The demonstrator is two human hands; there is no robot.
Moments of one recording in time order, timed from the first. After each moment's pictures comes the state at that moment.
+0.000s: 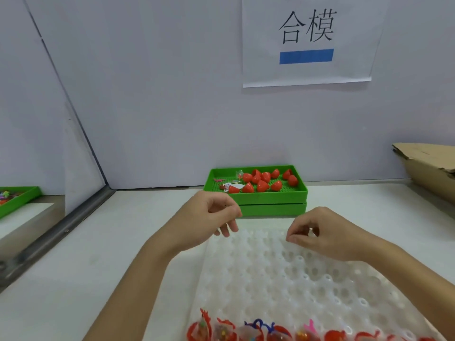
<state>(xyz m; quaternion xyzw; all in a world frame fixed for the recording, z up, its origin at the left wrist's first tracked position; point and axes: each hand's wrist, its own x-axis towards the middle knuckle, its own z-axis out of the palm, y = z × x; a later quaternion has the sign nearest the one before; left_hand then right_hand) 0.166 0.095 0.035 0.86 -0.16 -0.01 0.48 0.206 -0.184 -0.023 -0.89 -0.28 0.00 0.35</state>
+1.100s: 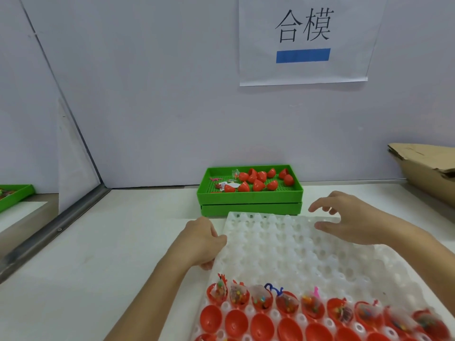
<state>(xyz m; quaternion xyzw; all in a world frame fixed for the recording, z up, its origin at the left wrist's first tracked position) 0.178 0.081 -0.009 0.95 0.07 -0.08 0.29 0.226 -0.235 -0.012 -0.97 -0.15 0.00 0.17</state>
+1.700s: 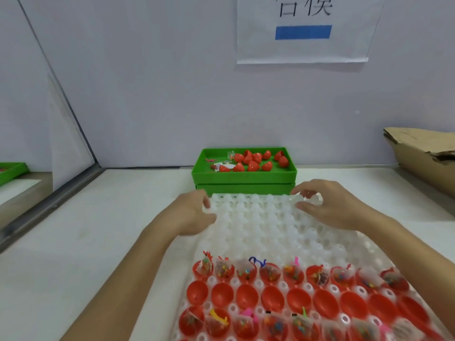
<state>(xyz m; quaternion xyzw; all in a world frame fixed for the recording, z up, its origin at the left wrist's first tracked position) 0.174 0.088 0.008 0.98 0.02 -0.07 0.20 0.223 -0.219 -0.030 -0.94 -0.20 -0.08 0.25</state>
